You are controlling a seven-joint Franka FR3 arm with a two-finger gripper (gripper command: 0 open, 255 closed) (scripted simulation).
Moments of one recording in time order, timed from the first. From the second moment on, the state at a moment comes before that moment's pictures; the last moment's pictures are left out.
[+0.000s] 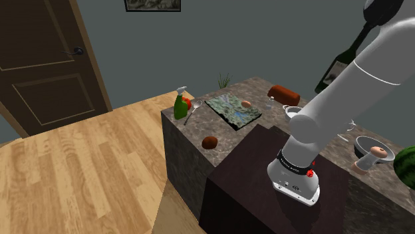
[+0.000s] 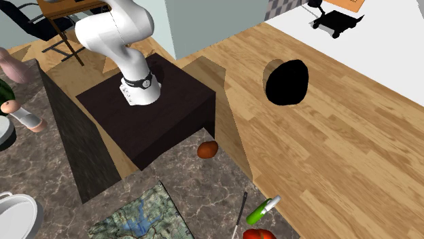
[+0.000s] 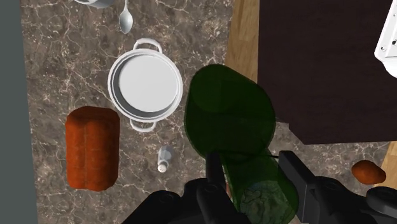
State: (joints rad) arm -0.33 -0.19 -1.09 -1.53 -0.13 1.45 -1.40
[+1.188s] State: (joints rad) arm -0.38 -0.30 -1.03 -1.84 -0.22 1.69 -1.33
